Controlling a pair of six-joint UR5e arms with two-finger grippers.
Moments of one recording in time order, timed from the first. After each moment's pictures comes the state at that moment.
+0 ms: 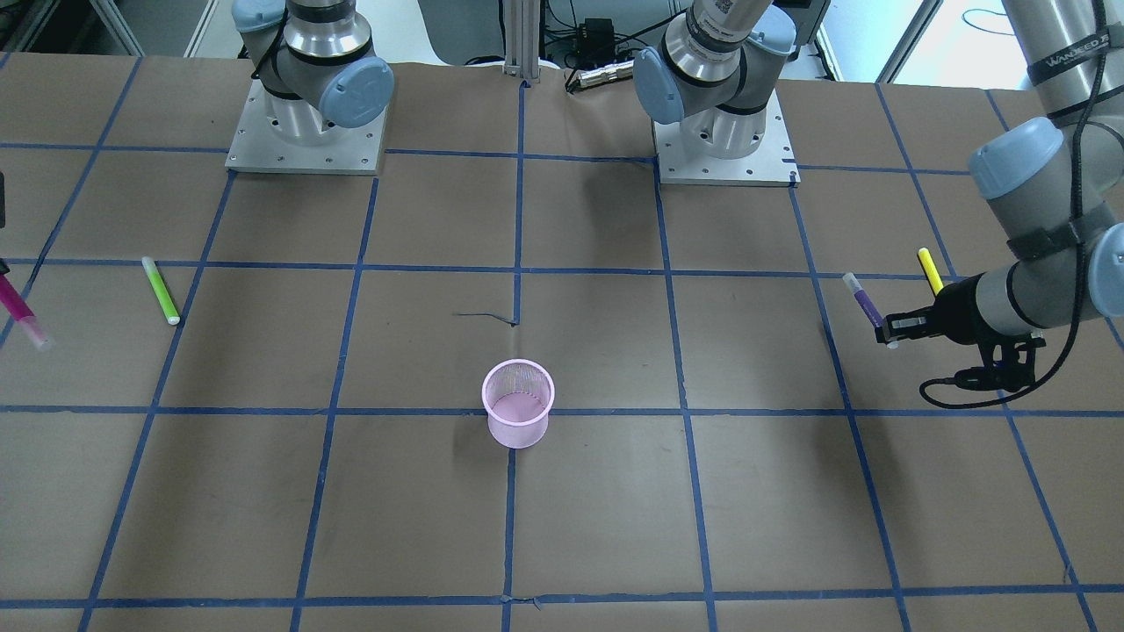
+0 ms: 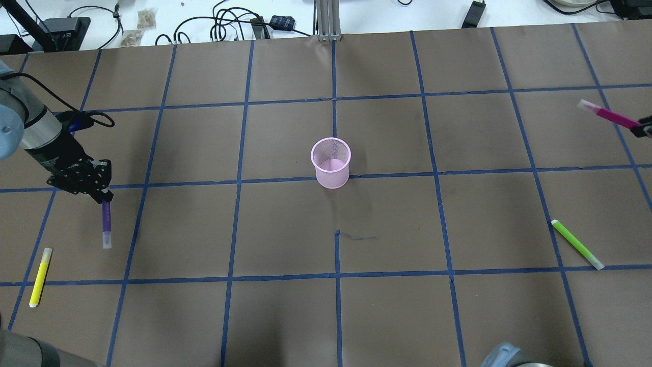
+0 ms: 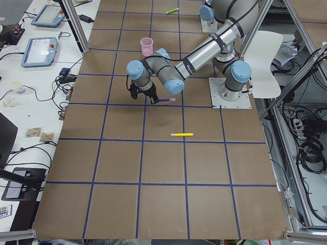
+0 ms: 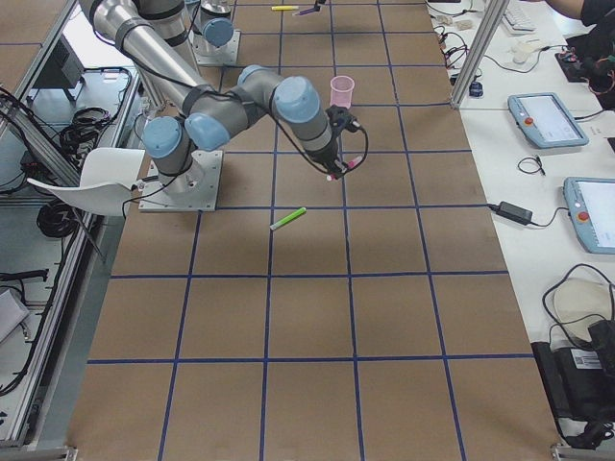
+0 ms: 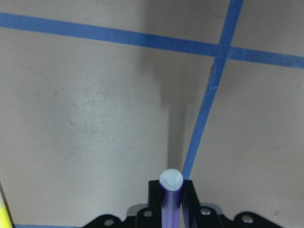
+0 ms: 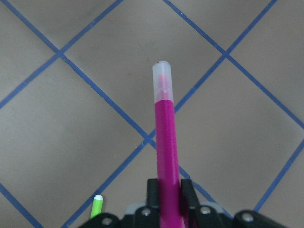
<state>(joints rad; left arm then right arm) -1.07 -1.87 -1.76 -1.40 1.60 0.36 0.92 -1.65 1.83 -1.90 -1.28 -1.44</state>
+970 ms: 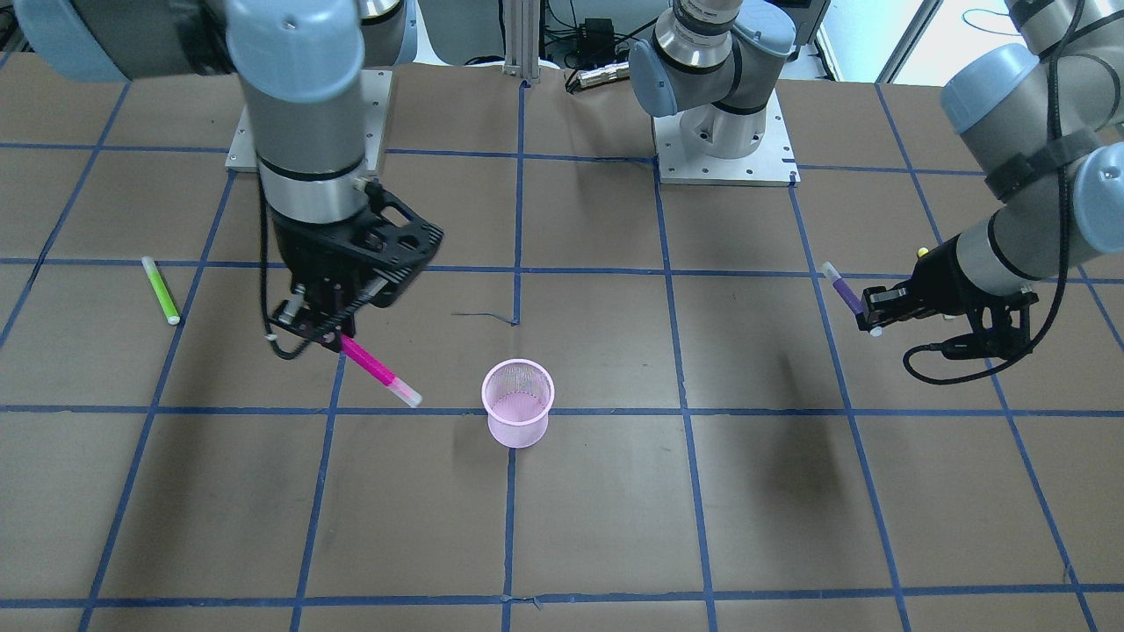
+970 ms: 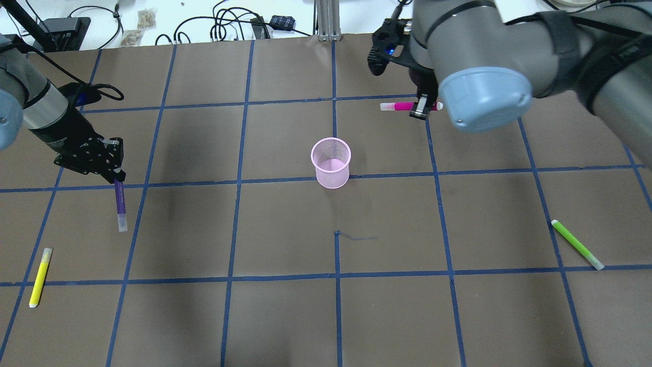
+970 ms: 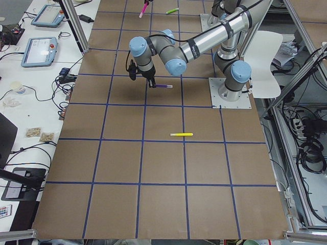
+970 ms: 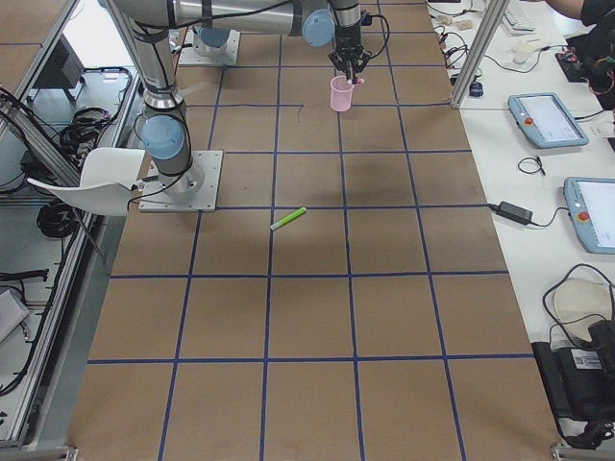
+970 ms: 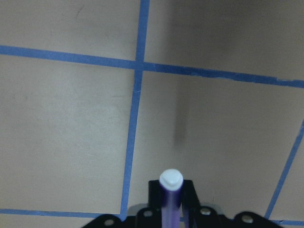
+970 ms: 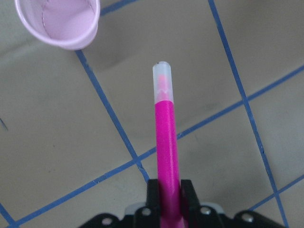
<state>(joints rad) -1.15 -1.74 -1.75 -1.42 1.53 0.30 1.82 -1.34 1.54 -1.92 -1.76 -0.91</state>
